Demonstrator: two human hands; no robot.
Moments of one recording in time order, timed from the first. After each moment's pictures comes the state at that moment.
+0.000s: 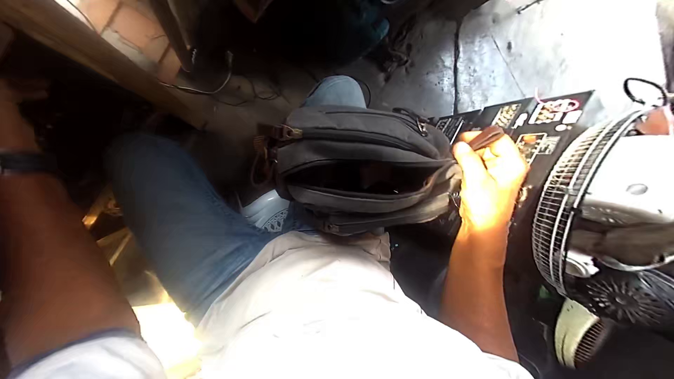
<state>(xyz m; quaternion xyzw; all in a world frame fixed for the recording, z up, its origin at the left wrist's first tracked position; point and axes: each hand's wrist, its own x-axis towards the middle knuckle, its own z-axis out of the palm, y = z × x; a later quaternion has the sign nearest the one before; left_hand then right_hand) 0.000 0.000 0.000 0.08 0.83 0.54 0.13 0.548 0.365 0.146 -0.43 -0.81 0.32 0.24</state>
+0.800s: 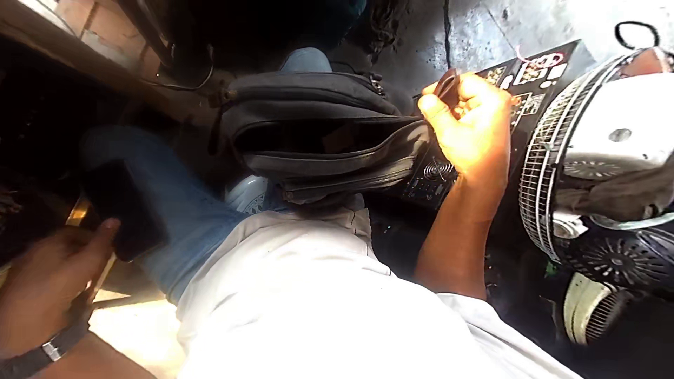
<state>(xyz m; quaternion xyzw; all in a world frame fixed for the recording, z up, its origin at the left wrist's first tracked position) 0.221 -0.101 0.094 0.10 0.93 0.15 0.33 0.553 0.400 0.162 -0.32 -0.87 0.32 0.18</state>
